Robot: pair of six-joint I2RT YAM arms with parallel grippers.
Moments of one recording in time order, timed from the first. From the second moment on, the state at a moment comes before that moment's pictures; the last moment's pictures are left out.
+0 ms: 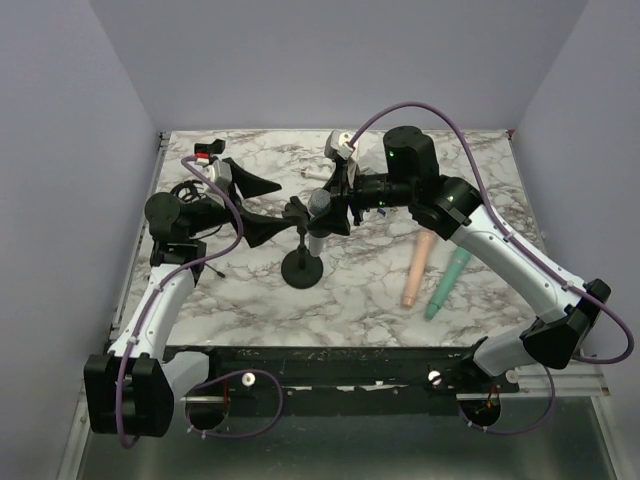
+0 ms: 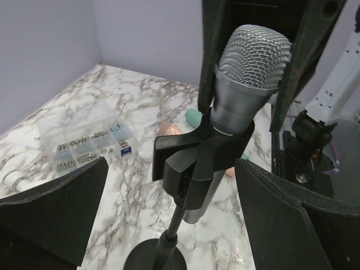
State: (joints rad) left arm -0.07 1.06 0.75 0.69 1.16 -0.46; right arm 0.77 1.46 1.59 -0.46 -0.66 -0.14
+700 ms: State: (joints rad) left arm -0.13 1.38 0.82 1.48 1.38 -1.01; right arm 0.77 1.48 1.60 -0.46 -0.68 -0.14
